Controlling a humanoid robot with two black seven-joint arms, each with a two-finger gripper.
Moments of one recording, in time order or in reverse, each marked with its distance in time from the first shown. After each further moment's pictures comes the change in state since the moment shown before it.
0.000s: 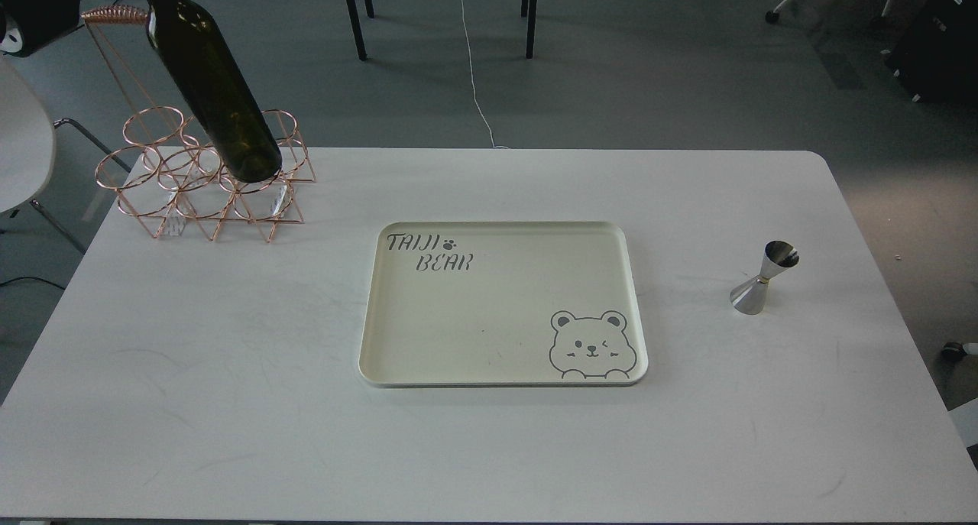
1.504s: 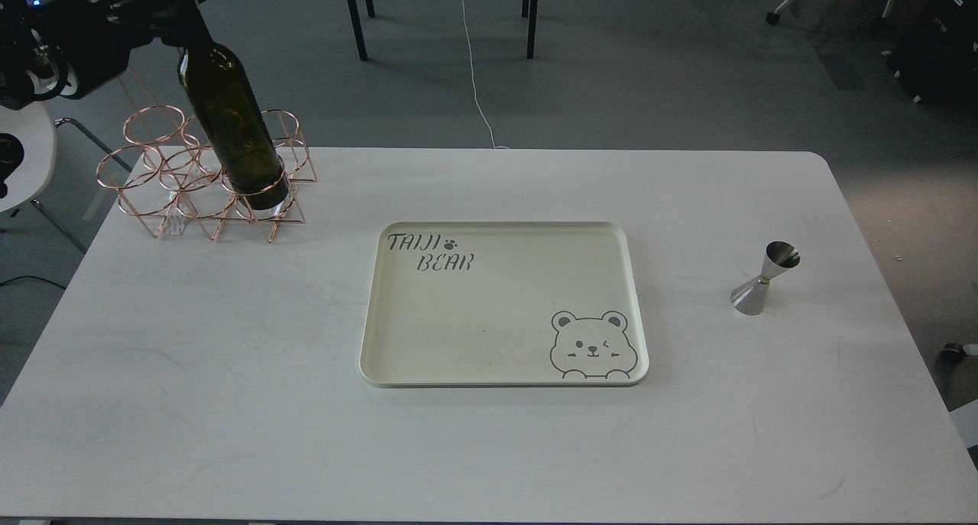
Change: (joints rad) left arm 0.017 -0.043 0.122 0.025 -0.006 0.084 -0.001; right arm -0.002 0.005 0.000 0.002 0.000 0.002 0.000
